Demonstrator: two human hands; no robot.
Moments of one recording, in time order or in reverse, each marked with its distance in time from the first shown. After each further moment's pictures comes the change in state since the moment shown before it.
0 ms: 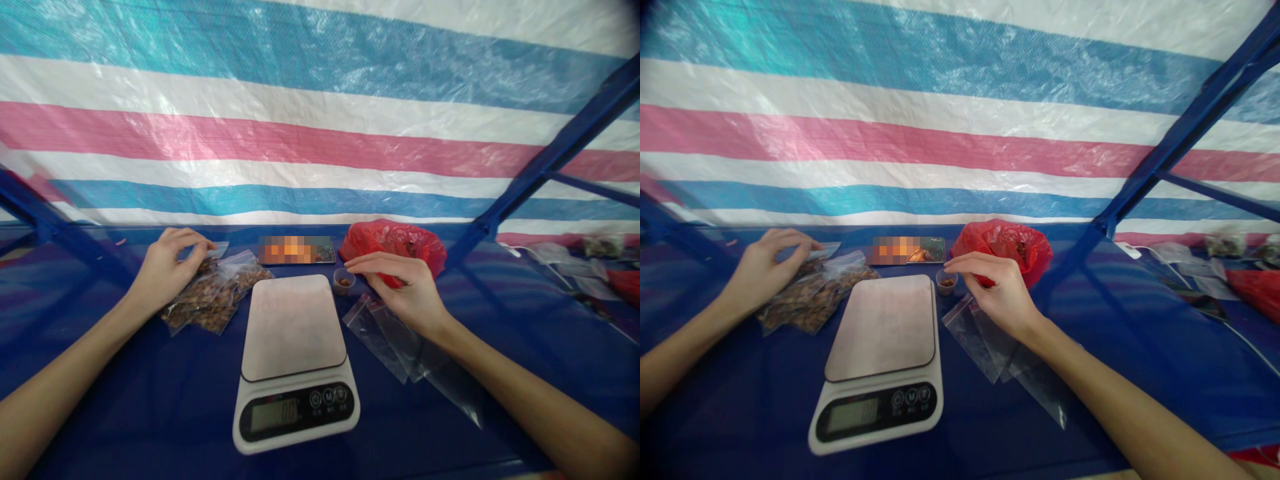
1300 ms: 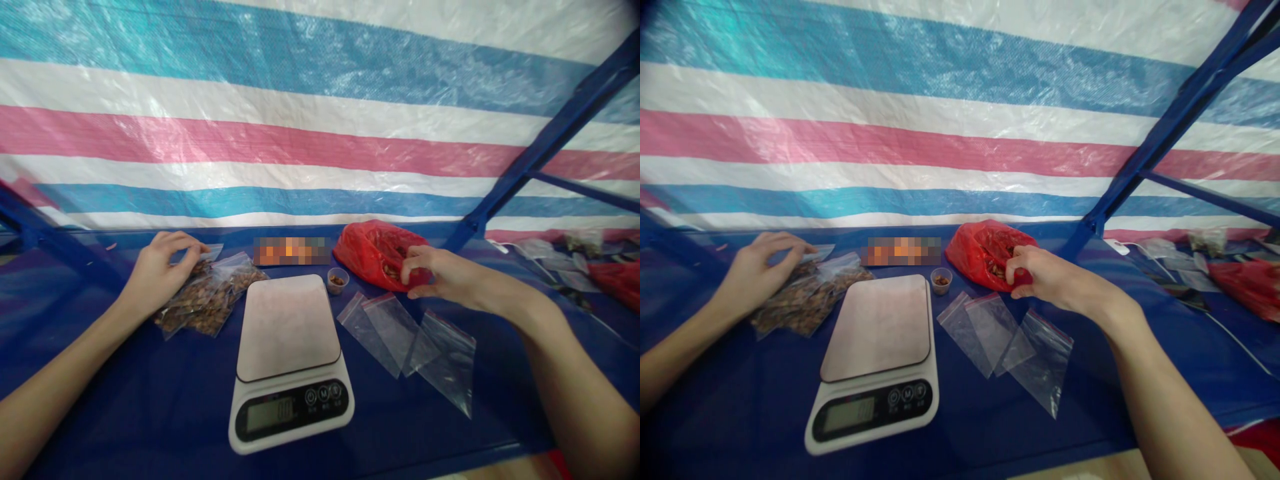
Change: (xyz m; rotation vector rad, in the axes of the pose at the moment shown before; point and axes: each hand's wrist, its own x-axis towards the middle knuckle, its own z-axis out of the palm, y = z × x) left_hand 0.000 0.001 0.000 0.007 -0.021 -0.021; right_hand -0.014 0.061 -0.102 -0.346 -0.484 0.170
